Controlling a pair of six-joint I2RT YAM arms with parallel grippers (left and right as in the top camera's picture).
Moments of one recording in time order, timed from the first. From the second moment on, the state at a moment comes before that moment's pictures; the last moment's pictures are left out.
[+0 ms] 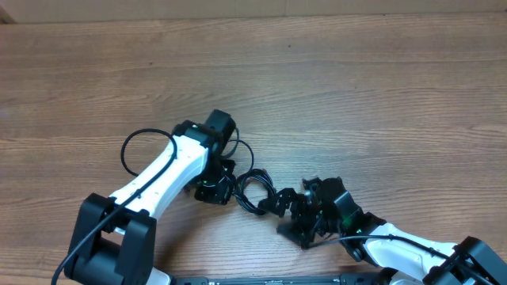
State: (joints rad) left arm -0.41 1.67 1.06 -1.07 0.29 -1.73; right arm 0.67 1.36 0.21 0.42 -0.60 1.51
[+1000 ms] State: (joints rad) left arm -0.36 1.67 1.06 -1.14 0.49 -1.62; right arm 0.67 1.36 0.21 0.51 -0.51 1.88
